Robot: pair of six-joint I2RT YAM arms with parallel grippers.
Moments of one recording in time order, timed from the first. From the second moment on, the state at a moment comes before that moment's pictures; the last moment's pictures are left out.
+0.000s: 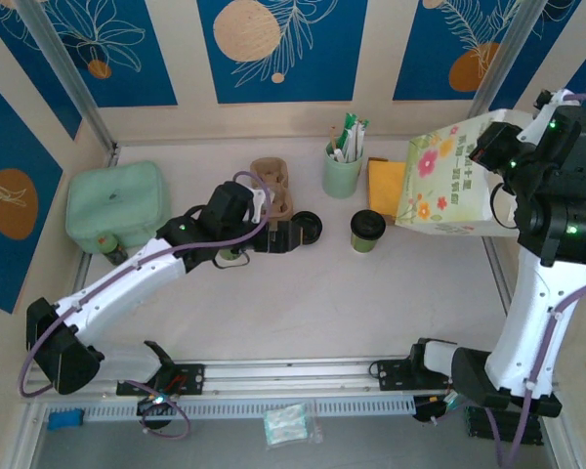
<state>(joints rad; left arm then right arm) -0.74 1.29 1.19 -0.60 0.20 -0.60 -0.13 1.22 2.10 -1.20 -0.12 0.41</state>
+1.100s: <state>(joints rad) -0.46 1.01 1.13 -0.74 0.13 -0.60 0.99 1.45 2.10 -1.13 0.16 0.48</state>
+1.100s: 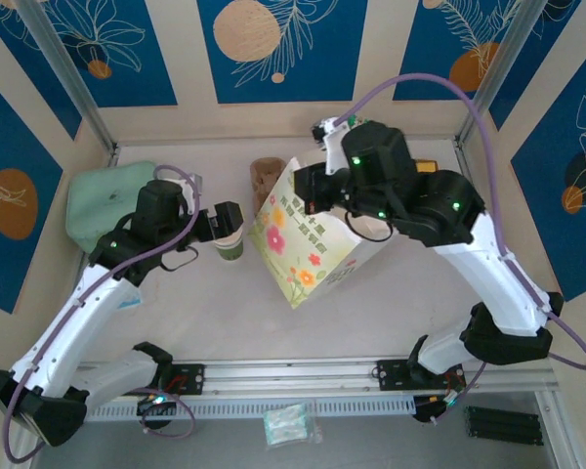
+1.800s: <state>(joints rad) -0.46 0.99 1.02 -0.73 0.21 -0.63 1.13 1.46 1.93 -1.09 0.45 0.54</state>
